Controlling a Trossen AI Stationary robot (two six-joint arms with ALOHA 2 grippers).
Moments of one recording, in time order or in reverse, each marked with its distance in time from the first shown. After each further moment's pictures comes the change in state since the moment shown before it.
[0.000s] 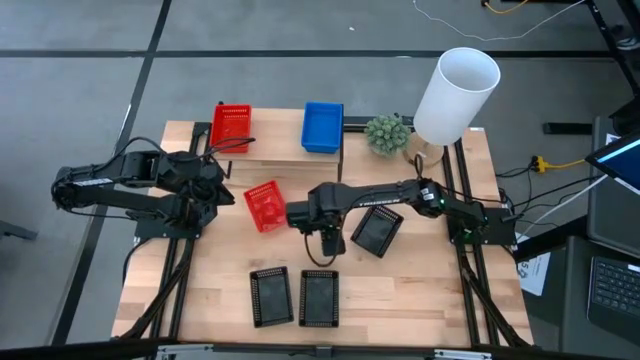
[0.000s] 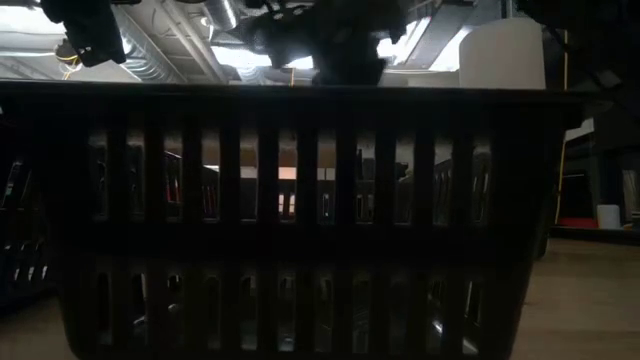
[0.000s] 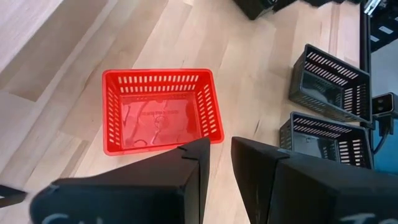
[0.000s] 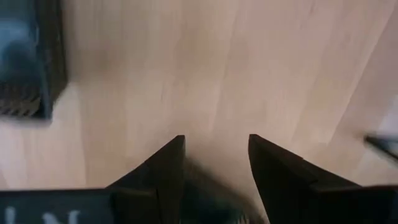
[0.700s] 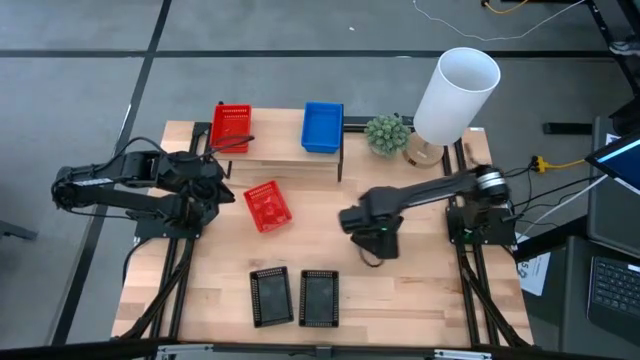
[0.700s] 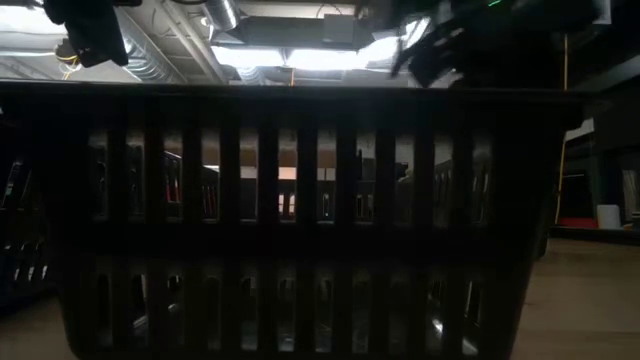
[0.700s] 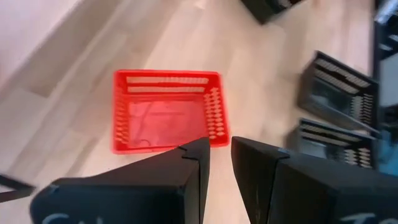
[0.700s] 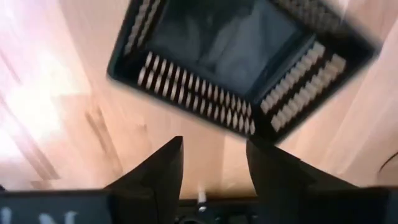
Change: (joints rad) left arm 0.000 0.004 0.000 0.000 -0.042 -0.026; right arm 0.053 -0.512 -0.838 0.087 -0.069 0.222
